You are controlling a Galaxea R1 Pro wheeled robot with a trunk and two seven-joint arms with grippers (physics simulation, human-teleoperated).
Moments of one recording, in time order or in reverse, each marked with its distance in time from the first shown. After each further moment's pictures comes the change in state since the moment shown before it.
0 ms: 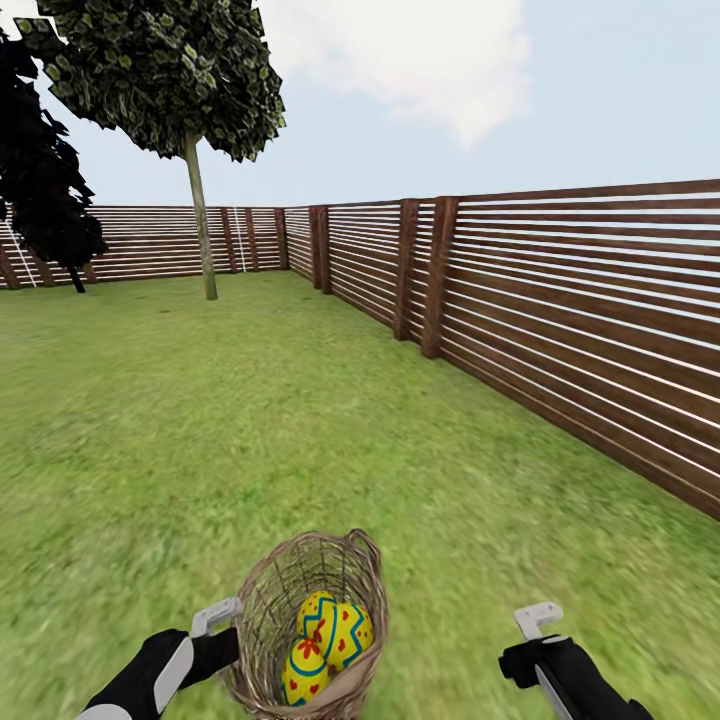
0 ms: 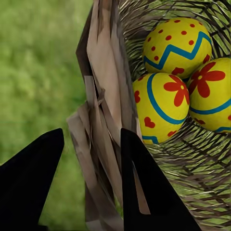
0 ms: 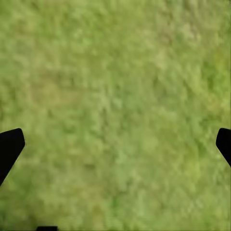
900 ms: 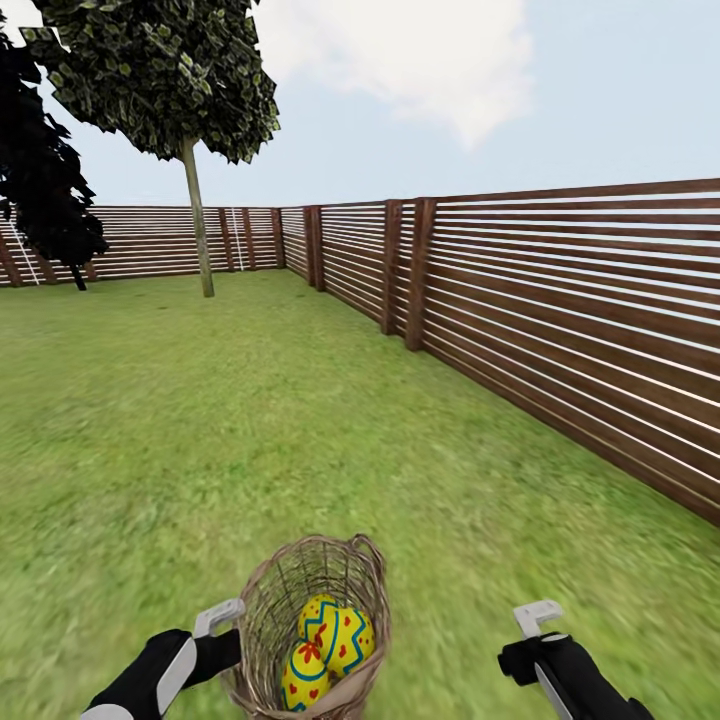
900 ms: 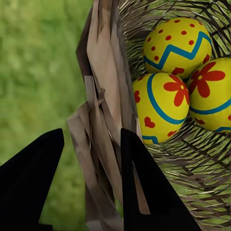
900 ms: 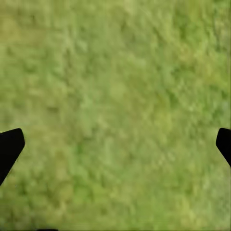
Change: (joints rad) left arm 0.000 -0.001 -0.032 0.002 -0.002 0.000 0.004; right arm 0.000 0.000 0.000 -0.011 0.000 0.000 0.000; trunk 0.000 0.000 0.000
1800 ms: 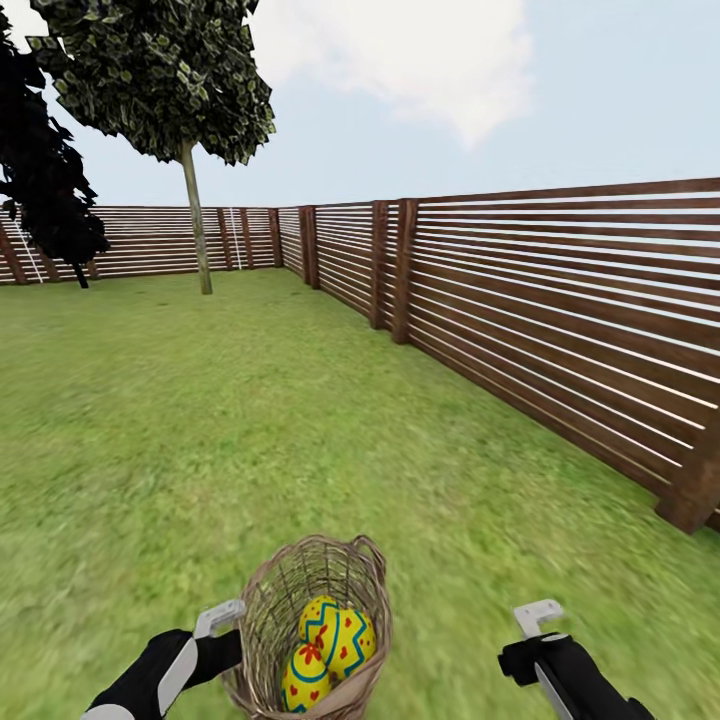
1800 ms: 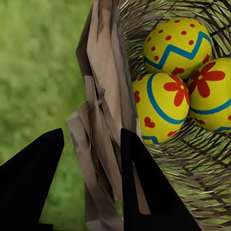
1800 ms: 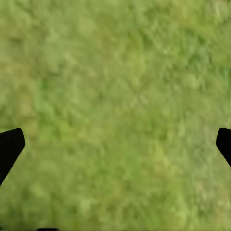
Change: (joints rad) left arm 0.000 -0.002 -0.006 0.002 -0.001 0.000 0.001; right arm 0.000 0.000 0.000 -0.002 0.000 0.005 0.000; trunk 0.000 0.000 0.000
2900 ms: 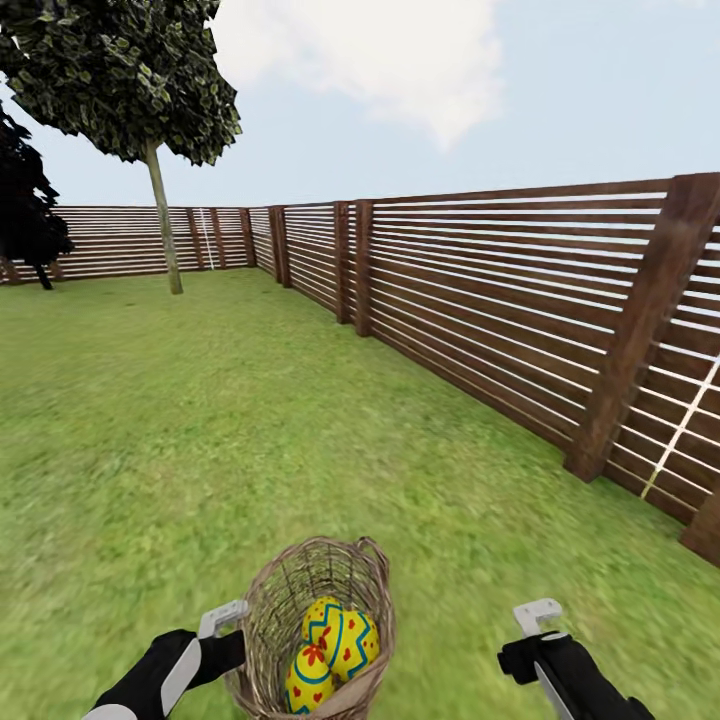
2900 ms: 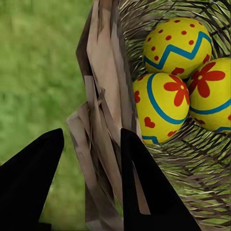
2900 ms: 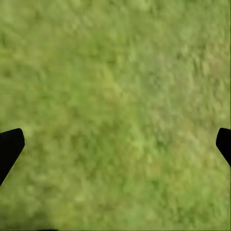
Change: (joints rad) left arm 0.000 -0.008 -0.012 0.001 0.002 0.000 0.000; right arm 0.000 0.000 0.000 -0.006 0.001 0.001 0.000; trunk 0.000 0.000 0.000
